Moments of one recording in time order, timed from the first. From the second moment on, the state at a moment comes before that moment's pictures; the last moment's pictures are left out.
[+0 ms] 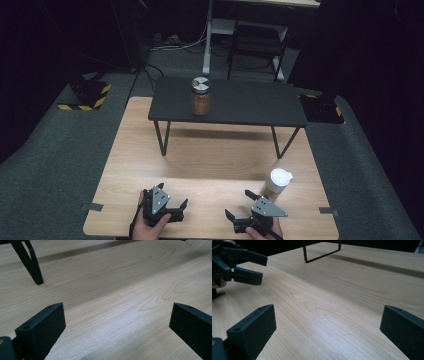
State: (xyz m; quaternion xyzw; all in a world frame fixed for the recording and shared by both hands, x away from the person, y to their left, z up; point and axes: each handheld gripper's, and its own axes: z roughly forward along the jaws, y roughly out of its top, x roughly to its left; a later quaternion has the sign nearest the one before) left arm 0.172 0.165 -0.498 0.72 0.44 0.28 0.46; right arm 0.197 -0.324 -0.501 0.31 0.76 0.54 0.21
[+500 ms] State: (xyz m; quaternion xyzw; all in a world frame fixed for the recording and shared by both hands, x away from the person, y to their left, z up) left arm 0.173 0.160 -0.496 0.74 0.42 0.29 0.44; right arm 0.185 -0.332 -0.497 0.28 0.75 0.56 0.22
